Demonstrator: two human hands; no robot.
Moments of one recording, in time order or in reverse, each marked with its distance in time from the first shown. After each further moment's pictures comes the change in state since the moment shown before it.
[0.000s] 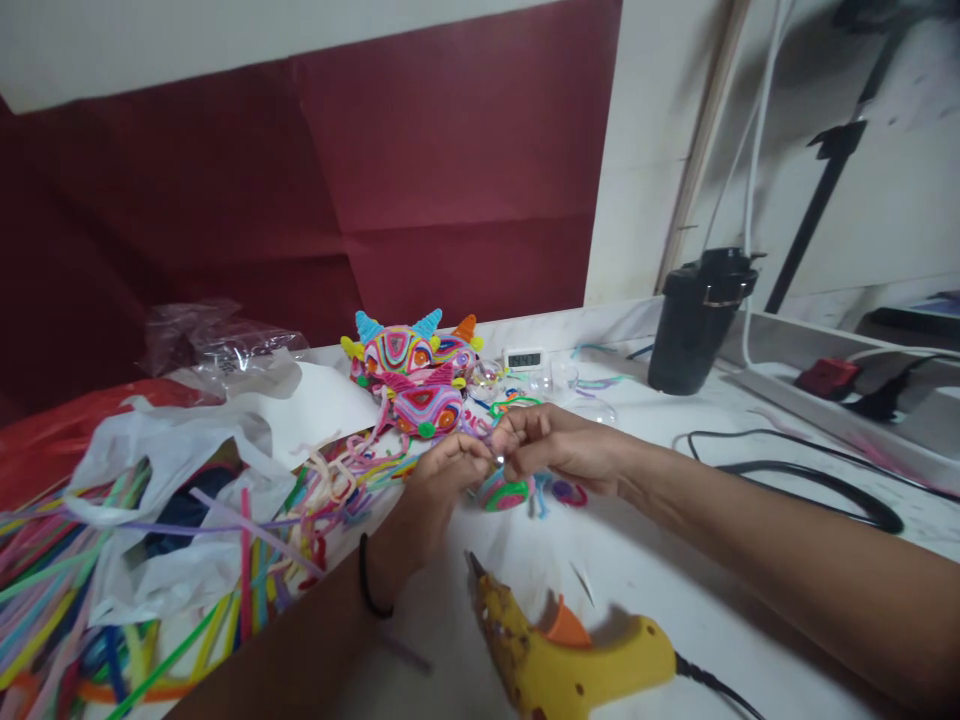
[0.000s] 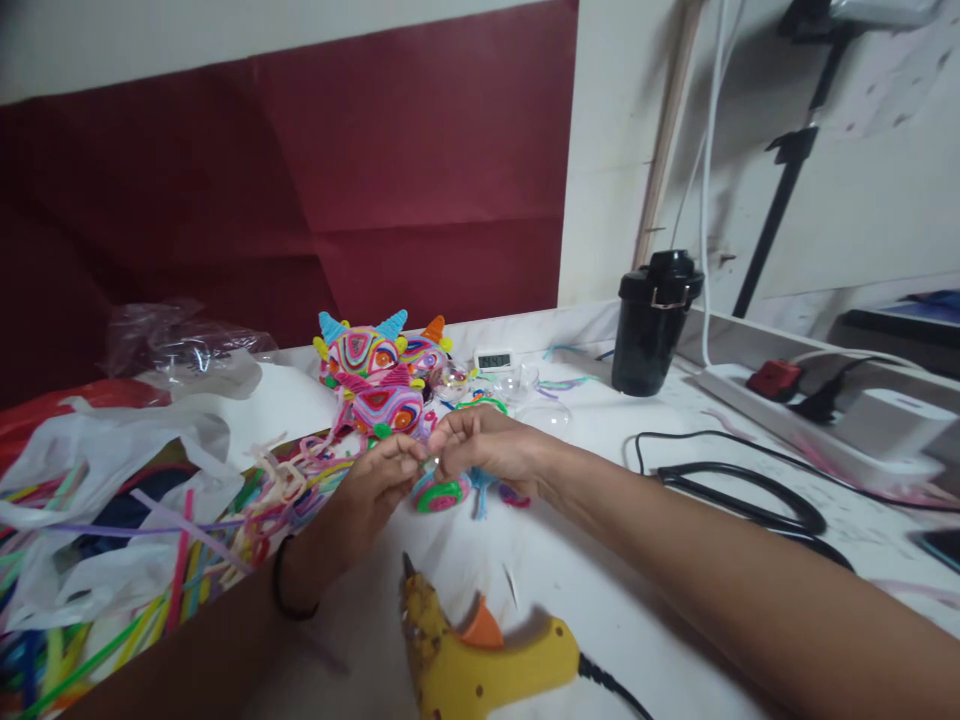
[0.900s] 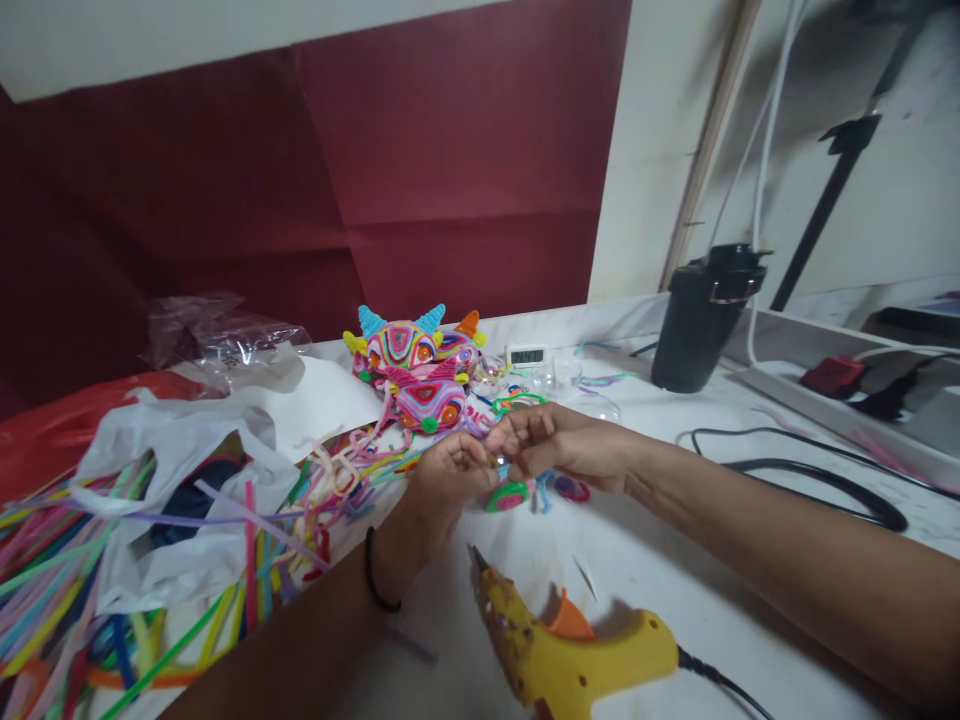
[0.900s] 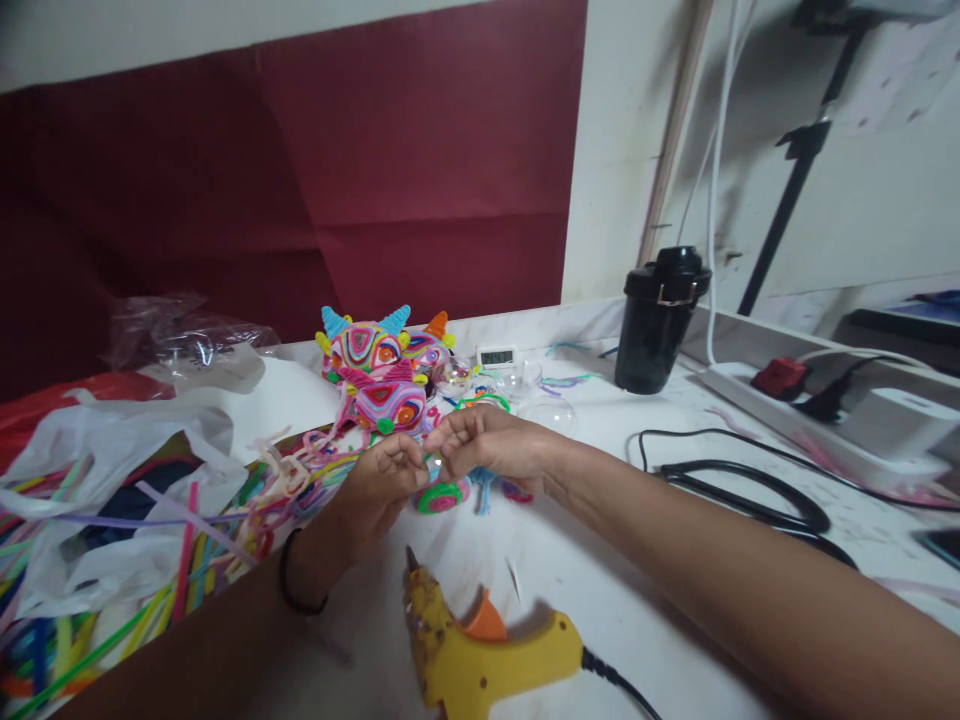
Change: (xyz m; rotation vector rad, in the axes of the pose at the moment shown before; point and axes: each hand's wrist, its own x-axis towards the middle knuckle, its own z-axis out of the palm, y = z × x) left_hand 0.002 -0.010 0.000 -0.064 0.046 -0.065; right_hand -0.003 -0.004 0.003 -0.014 -0.032 0.027
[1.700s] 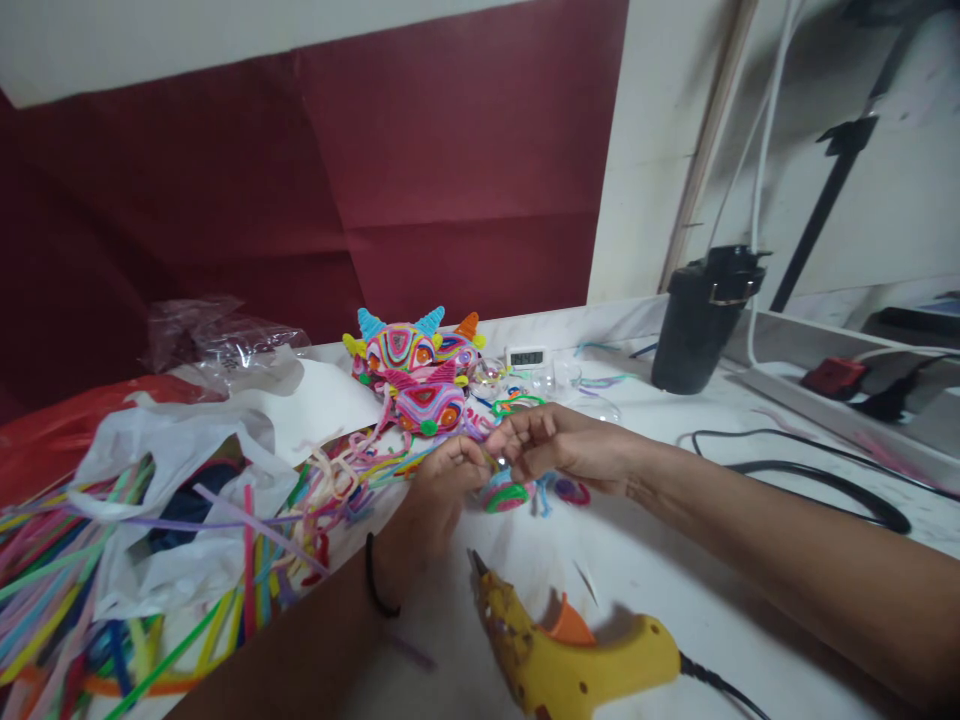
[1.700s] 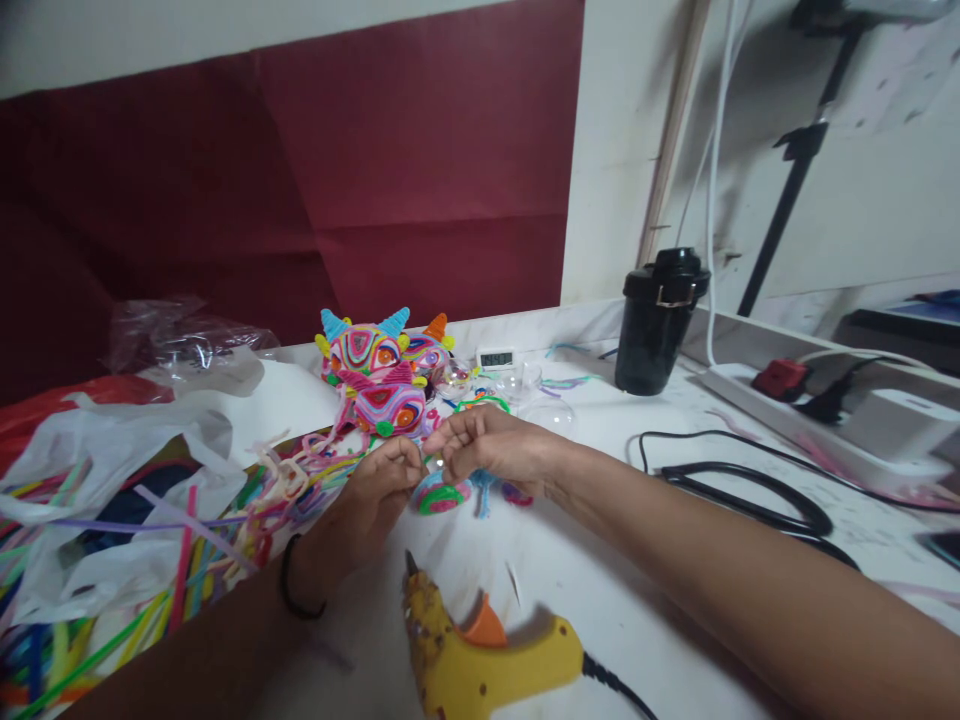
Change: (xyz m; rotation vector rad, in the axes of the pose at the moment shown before) left_hand -0.001 0.005 0.002 0.010 -0.022 0.029; right_hand 0.002 0.001 -0.003 -0.020 -0.003 0.000
